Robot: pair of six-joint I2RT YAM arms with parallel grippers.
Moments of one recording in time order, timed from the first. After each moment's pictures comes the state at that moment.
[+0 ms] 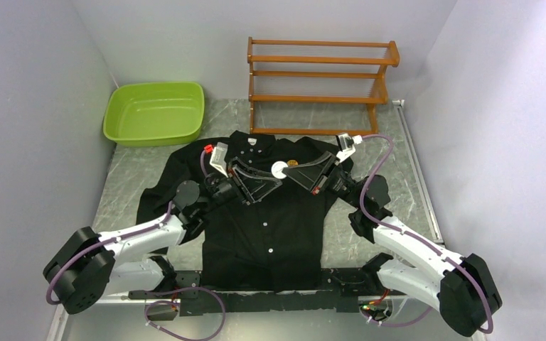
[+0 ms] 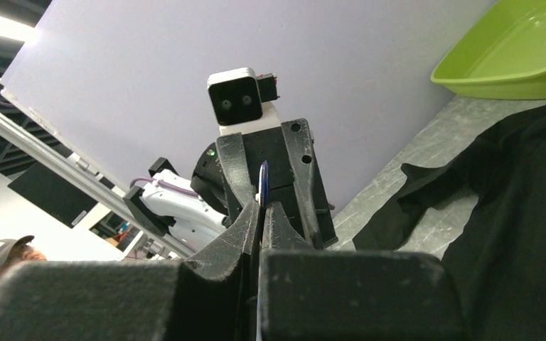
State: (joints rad) left arm -0.79 1.17 0.48 1.10 0.38 -0.85; right arm 0.57 0.97 0.45 0.94 -0.51 1.14
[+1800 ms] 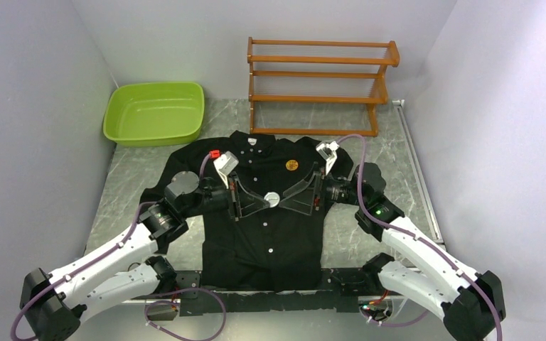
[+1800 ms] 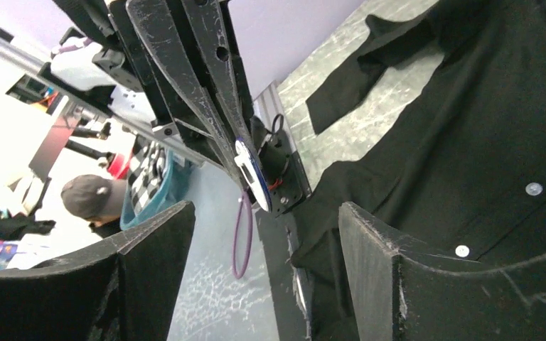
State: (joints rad) left arm -0.79 0.85 0.64 0.16 0.47 -0.58; right arm 0.56 0.87 0.58 0.28 -0.79 0.75
